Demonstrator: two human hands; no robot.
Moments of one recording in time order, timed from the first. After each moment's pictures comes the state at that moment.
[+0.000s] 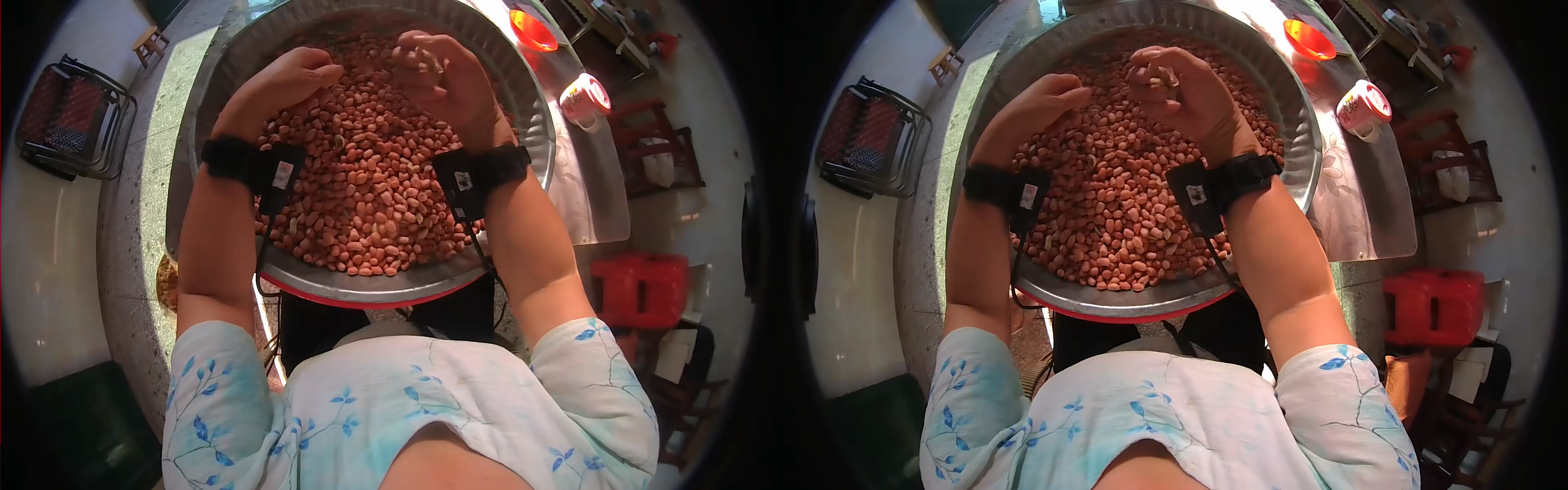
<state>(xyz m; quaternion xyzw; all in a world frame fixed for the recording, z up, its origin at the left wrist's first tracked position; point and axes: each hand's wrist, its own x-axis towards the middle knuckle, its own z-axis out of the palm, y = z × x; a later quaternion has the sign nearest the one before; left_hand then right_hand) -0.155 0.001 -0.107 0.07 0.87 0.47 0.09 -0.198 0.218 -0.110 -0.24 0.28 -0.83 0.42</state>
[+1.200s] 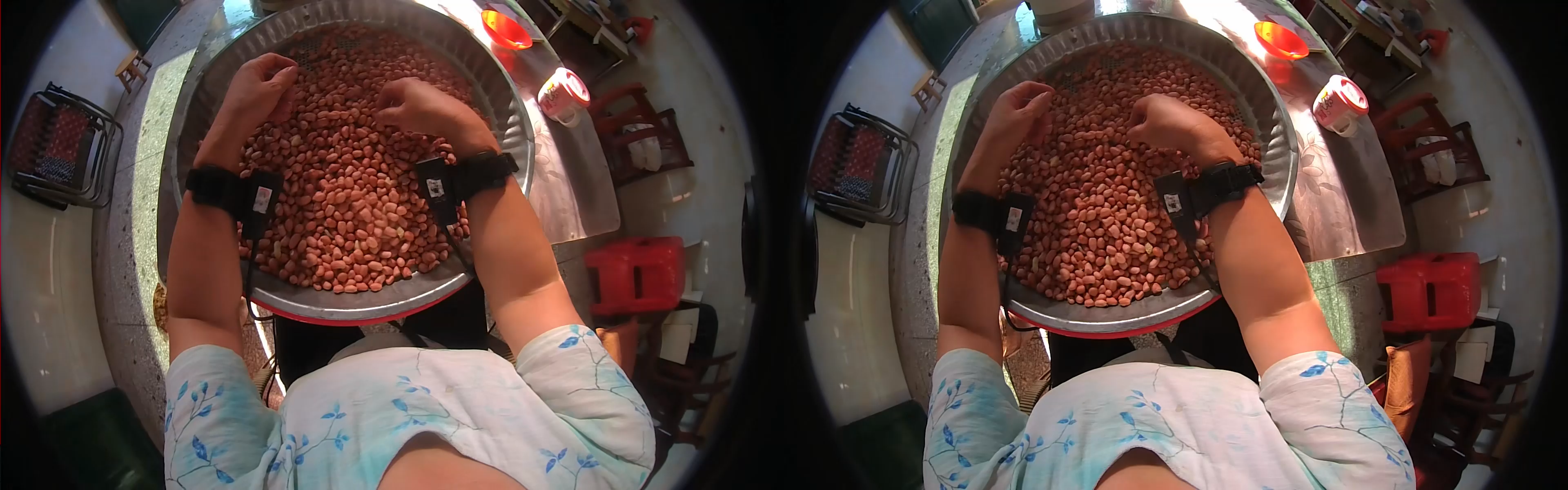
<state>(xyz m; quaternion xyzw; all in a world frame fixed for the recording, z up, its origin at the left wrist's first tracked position) -0.159 -0.001 -0.112 -0.01 0.81 0.58 -0.04 -0.204 0.230 -0.122 -0.26 0.90 -0.31 0.16</state>
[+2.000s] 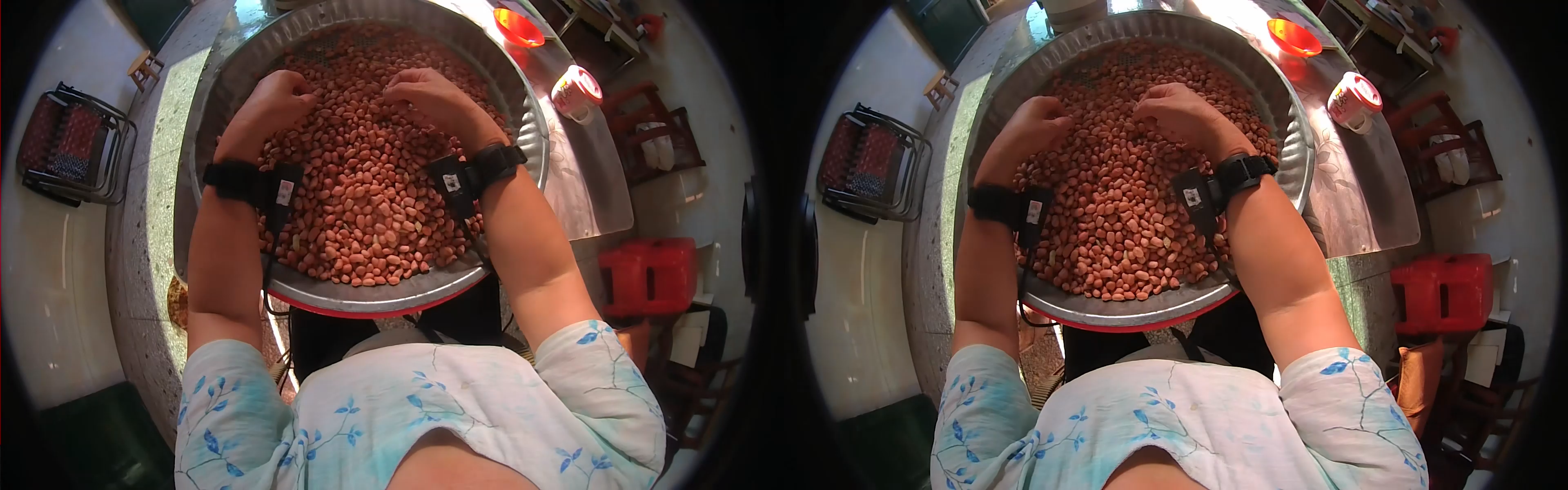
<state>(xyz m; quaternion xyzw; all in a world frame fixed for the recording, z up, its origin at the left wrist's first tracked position) -0.157 -0.005 -0.111 0.00 0.95 0.32 0.03 -0.200 0.224 -0.123 -0.17 0.75 -0.58 0.26</state>
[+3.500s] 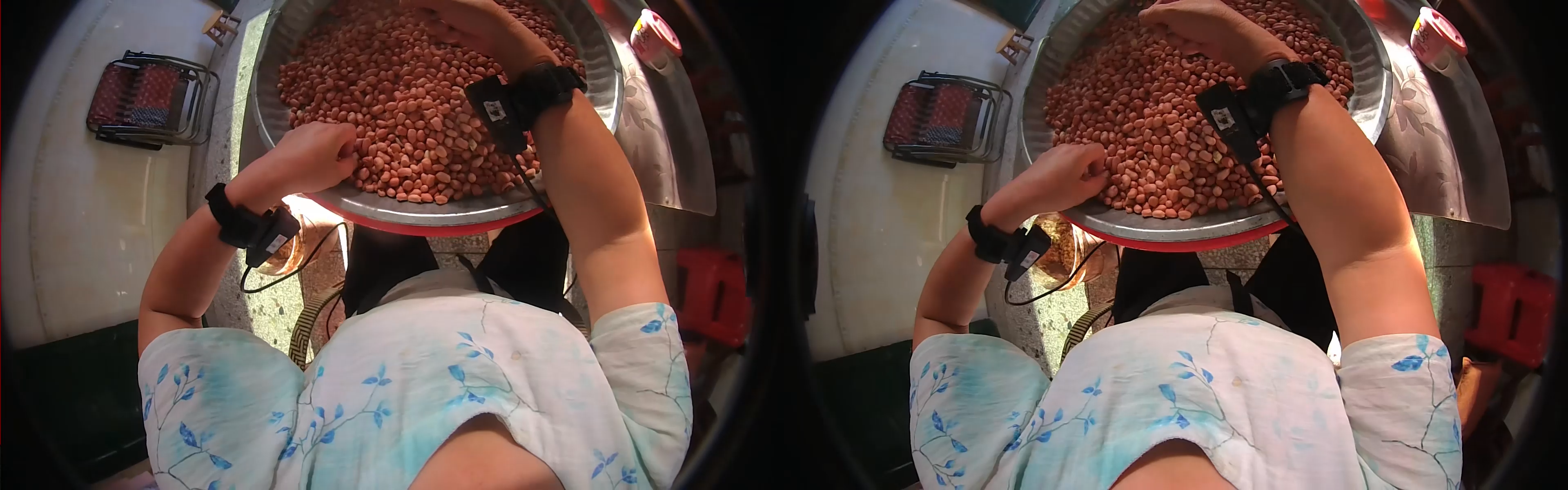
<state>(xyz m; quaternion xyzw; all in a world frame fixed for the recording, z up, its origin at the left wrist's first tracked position) -0.008 0.026 -0.103 0.10 0.97 0.07 0.19 -0.183 0.205 -0.119 -0.27 0.62 -0.70 0.24</state>
